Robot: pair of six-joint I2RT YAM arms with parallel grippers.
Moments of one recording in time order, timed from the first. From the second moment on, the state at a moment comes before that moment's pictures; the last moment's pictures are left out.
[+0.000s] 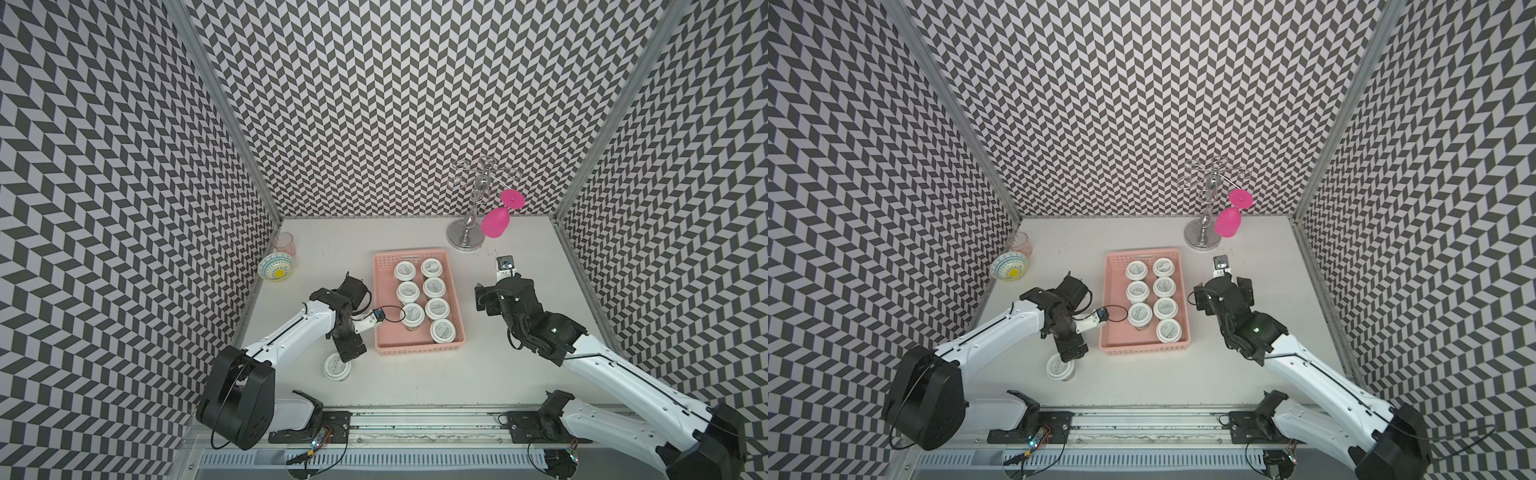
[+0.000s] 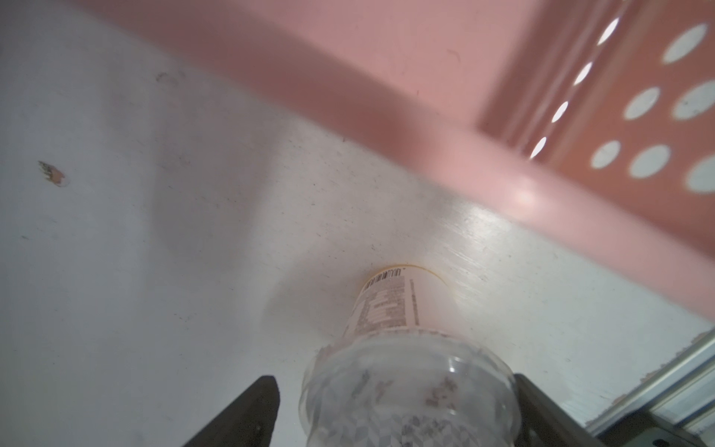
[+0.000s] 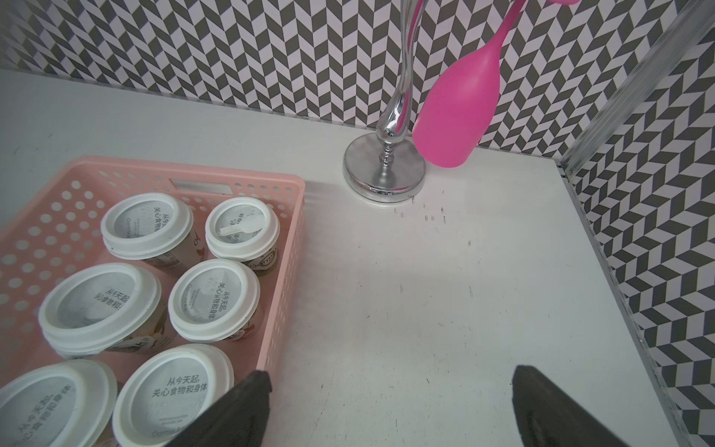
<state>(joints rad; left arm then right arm) -0.44 1.34 0.85 -0.99 -0.03 0.66 0.68 1.00 0.78 -0.40 0.59 0.24</state>
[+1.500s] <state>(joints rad) -0.44 1.35 1.06 -1.04 -0.07 0.67 0.68 1.00 0.78 -0.40 0.59 0.24</state>
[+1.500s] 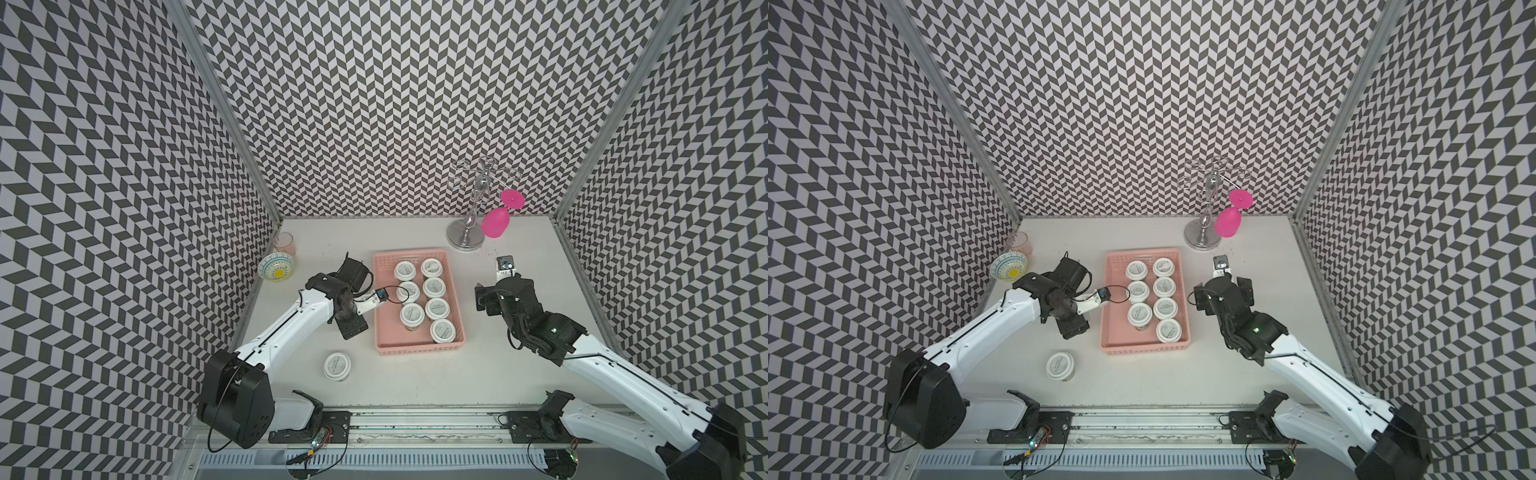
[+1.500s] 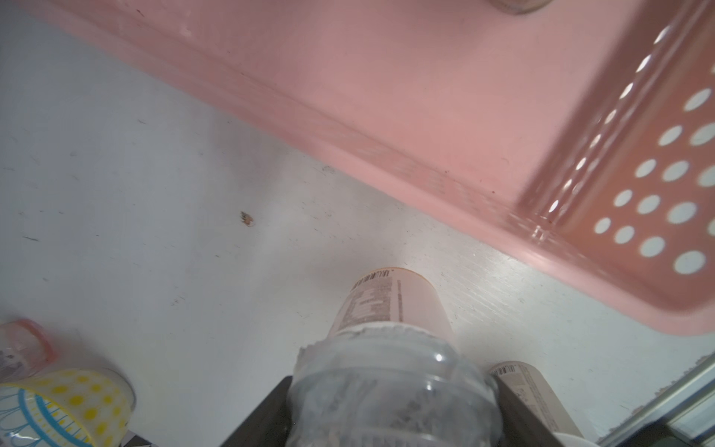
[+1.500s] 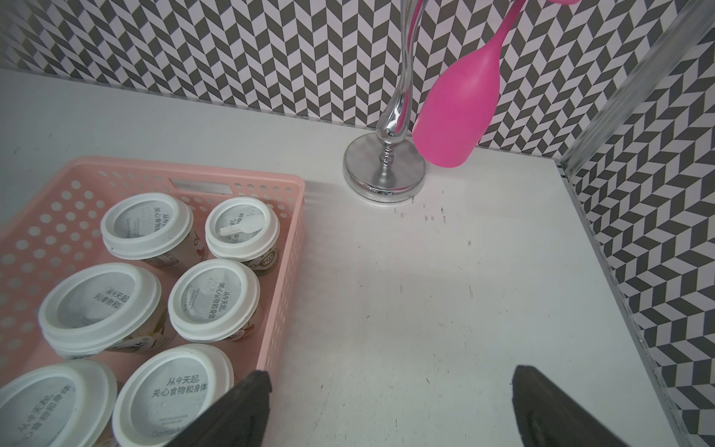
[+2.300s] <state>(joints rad) -0.62 1.44 1.37 -1.19 0.02 0.65 0.68 1.00 0.78 -0.40 0.59 0.24</state>
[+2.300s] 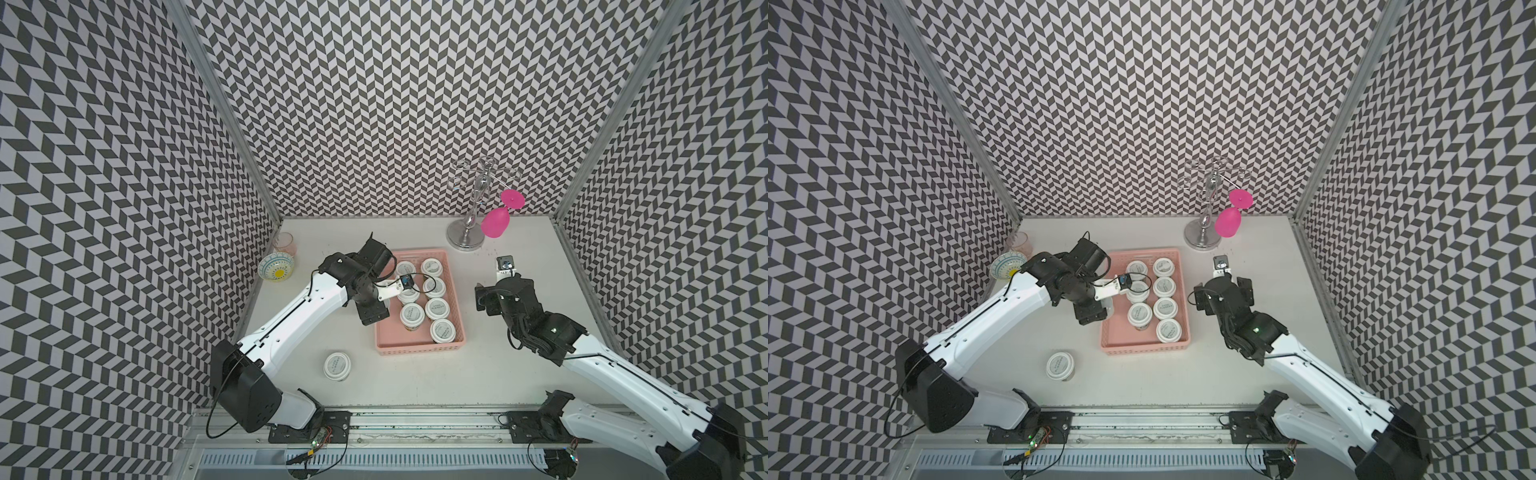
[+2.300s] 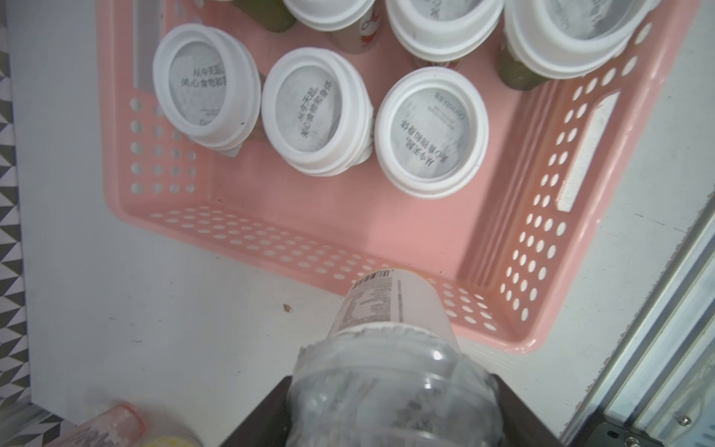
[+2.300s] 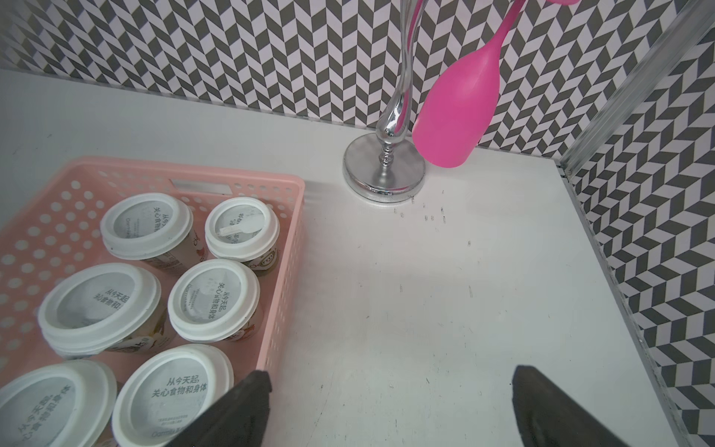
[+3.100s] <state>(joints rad) -0.68 1.52 1.19 -1.01 0.04 0.63 0.68 1.00 0.78 -0.40 0.59 0.24</state>
